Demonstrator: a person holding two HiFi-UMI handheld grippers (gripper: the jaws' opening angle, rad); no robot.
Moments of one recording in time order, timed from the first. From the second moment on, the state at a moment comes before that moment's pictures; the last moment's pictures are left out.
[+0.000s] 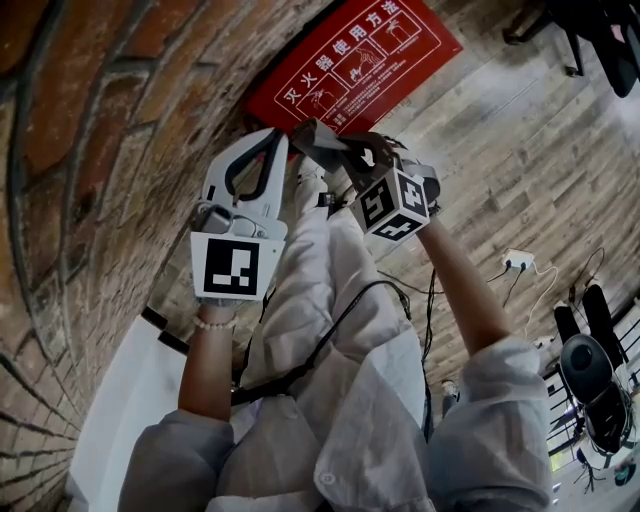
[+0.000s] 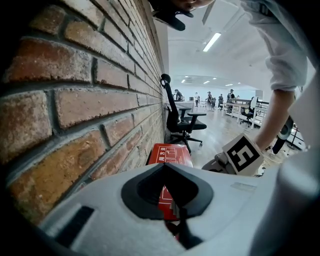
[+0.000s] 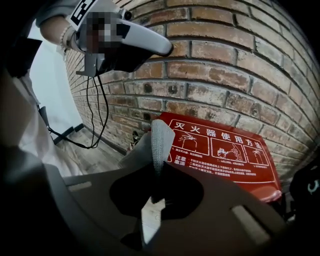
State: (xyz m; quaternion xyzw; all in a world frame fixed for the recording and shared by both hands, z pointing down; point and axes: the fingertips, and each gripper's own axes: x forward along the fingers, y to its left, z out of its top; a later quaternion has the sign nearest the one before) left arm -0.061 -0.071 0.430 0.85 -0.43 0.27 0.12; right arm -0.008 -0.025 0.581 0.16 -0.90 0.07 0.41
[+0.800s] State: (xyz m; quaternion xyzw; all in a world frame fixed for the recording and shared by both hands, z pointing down) left arm -0.052 -0.074 0.432 0.86 -0.42 0.27 0.11; right arm 0.062 -0.099 0.582 0.26 -0.86 0.04 0.43
